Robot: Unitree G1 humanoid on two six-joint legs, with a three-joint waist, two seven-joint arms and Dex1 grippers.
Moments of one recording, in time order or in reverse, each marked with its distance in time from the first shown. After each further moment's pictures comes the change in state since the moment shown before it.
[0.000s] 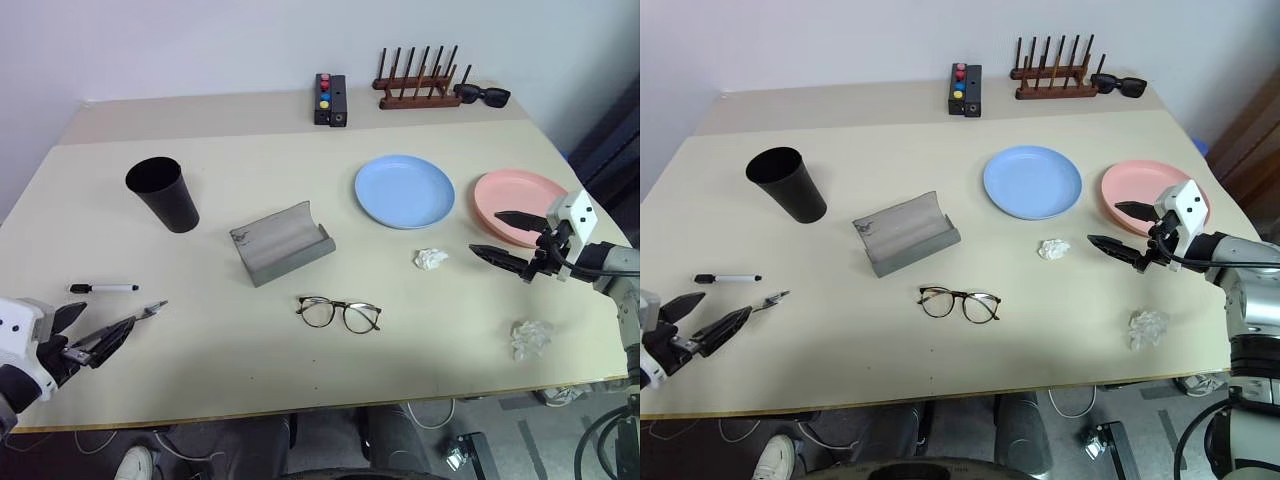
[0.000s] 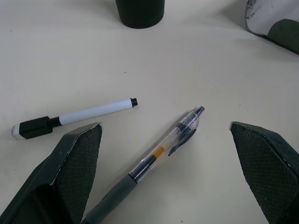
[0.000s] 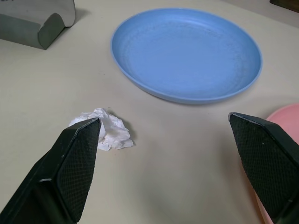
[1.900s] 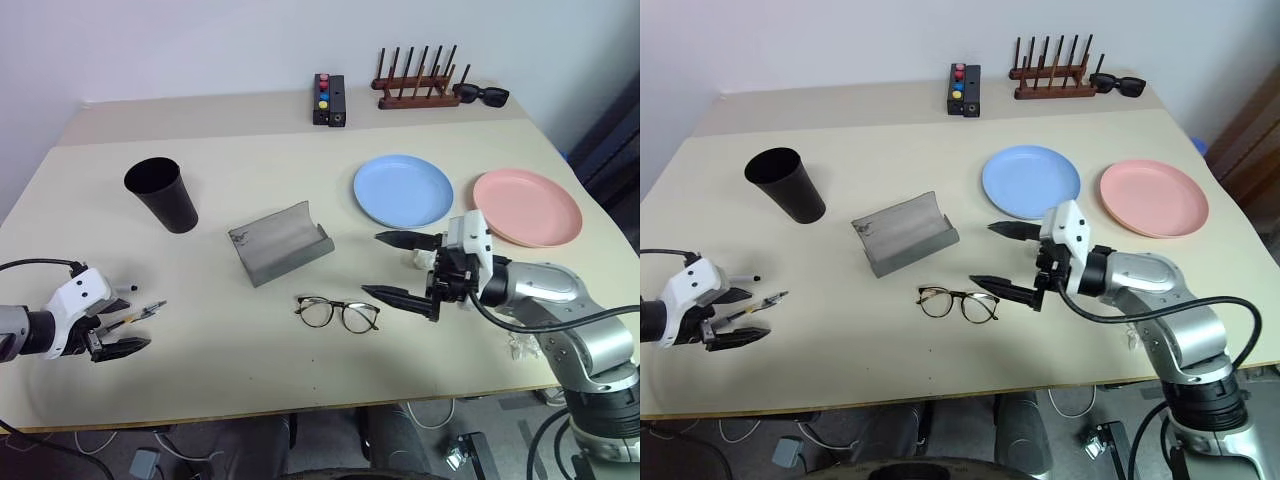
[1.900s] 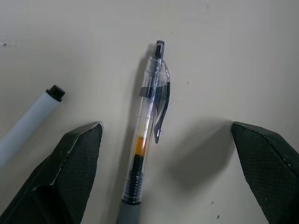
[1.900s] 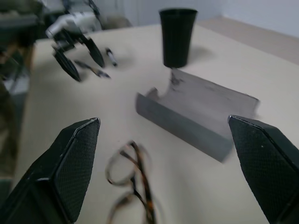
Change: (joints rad) left arm -0.375 0.477 -0.501 0.475 0.296 -0.172 -0.462; right arm 0.124 0.219 0.247 -0.848 0.250 0.378 -0.208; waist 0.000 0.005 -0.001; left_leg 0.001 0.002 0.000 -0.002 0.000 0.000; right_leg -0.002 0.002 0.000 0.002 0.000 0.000
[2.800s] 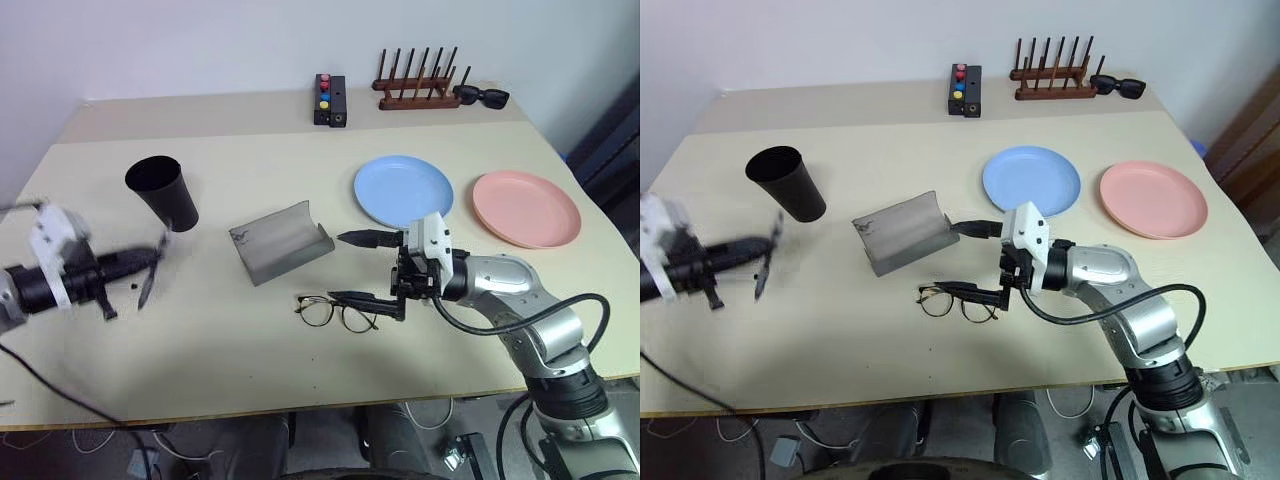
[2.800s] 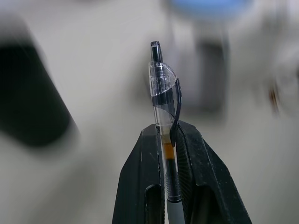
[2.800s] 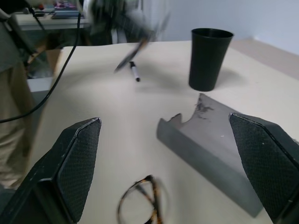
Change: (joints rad) left arm -0.219 -0.210 0.335 -0.299 -0.407 0.198 0.191; right arm -0.116 0.092 0.124 0.129 -0.113 -0.151 0.038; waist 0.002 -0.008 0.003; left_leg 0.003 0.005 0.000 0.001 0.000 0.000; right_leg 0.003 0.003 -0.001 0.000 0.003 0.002
